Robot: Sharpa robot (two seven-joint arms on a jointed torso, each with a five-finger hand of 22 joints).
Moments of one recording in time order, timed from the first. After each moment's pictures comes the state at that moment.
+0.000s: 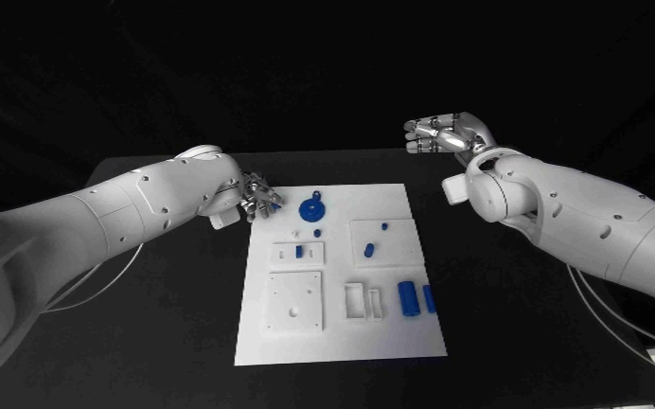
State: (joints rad) left arm 1.37 -0.44 -0.20 0.85 -0.85 0.14 -0.38; left_hand 1.09 0.08 0.43 0.06 0.21 1.03 0.07 0.33 0.88 1.37 -0.06 0.52 0.34 1.23 -0.10 1.28 0.43 0.01 1.21 -0.12 0.36 1.31; right arm 1.13 -0.71 0.22 1.16 -0.52 -0.38 0.18; right_hand 1.17 -0.05 0.11 -0.08 0.60 1.01 0.15 0.07 0.06 1.13 0.13 0.07 0.06 1.19 0.12 0.07 0.06 0.06 1.03 0.11 0.09 0.07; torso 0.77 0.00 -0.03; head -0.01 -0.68
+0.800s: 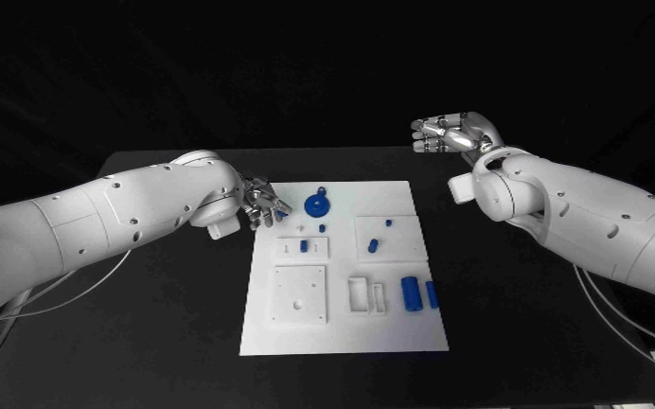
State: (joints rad) left arm 1.38 -0.61 -0.21 1.17 -0.85 0.07 -0.42; left_hand 1.09 0.04 0.42 0.02 0.23 1.16 0.08 0.14 0.90 1.47 -0.07 0.43 0.34 1.30 -0.12 1.25 0.49 0.01 1.24 -0.13 0.39 1.31; right arm 1.11 -0.72 0.22 1.16 -0.51 -0.38 0.18; right_hand 1.17 -0.05 0.11 -0.08 0.61 1.01 0.15 0.07 0.06 1.13 0.13 0.07 0.06 1.19 0.12 0.07 0.06 0.06 1.03 0.11 0.09 0.07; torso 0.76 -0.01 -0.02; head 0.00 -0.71
